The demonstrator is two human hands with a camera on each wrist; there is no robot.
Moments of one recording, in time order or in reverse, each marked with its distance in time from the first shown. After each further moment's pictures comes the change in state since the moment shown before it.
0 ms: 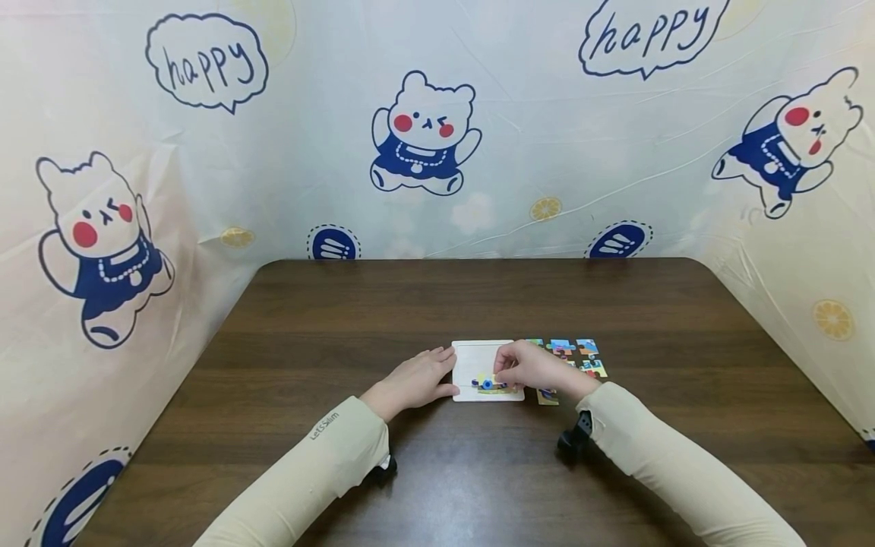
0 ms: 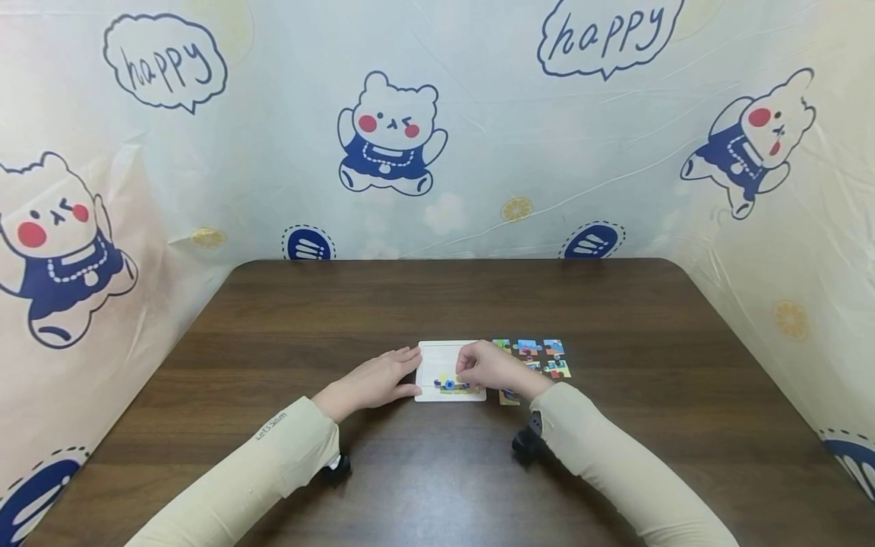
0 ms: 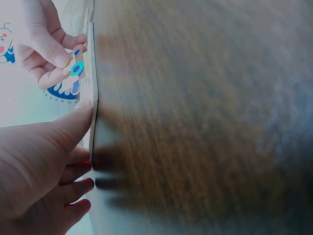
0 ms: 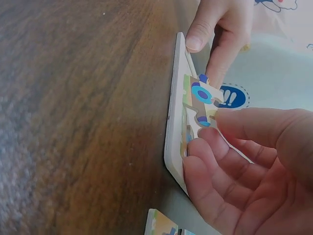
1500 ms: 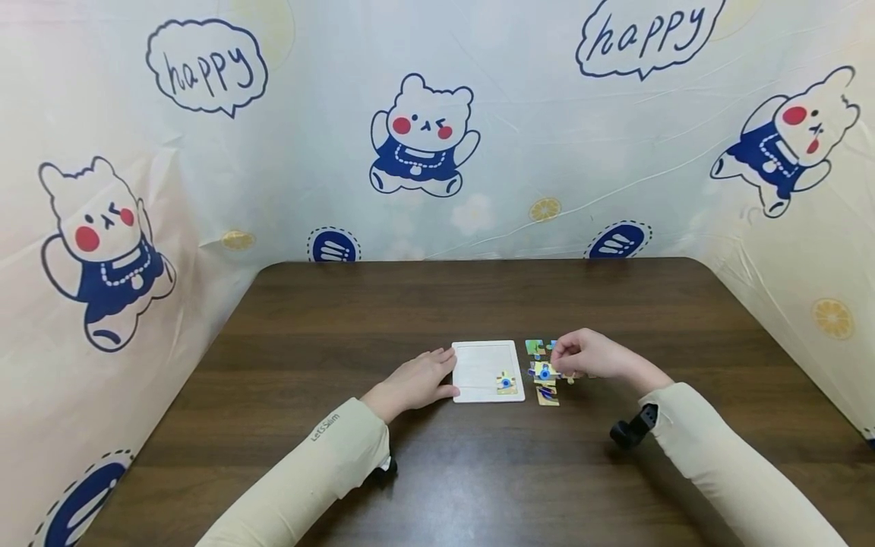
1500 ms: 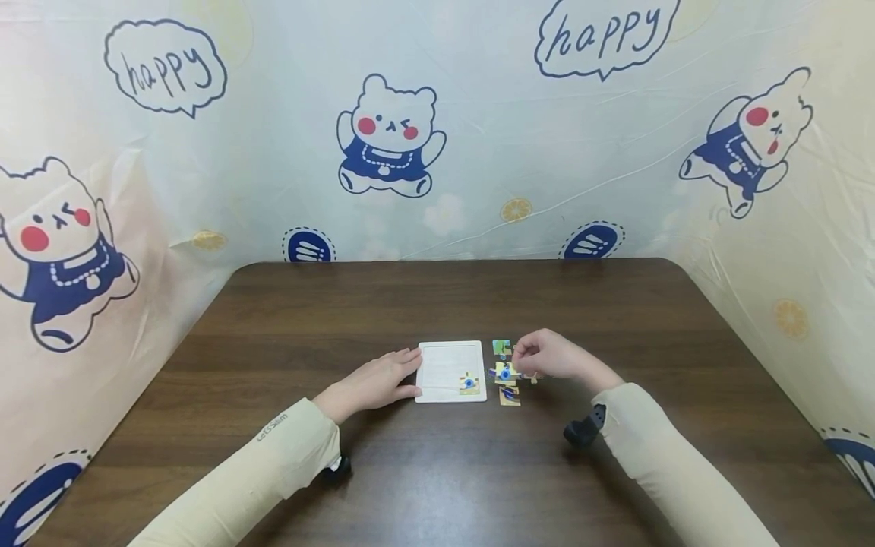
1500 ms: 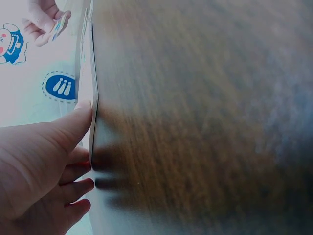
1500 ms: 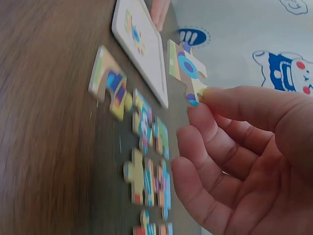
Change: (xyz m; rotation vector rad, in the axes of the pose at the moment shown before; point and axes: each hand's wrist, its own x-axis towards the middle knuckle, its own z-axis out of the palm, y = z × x) left_hand 0.000 -0.001 0.002 0.025 0.019 0.029; right_hand -0.053 0.036 -0.065 0.075 0.001 0.062
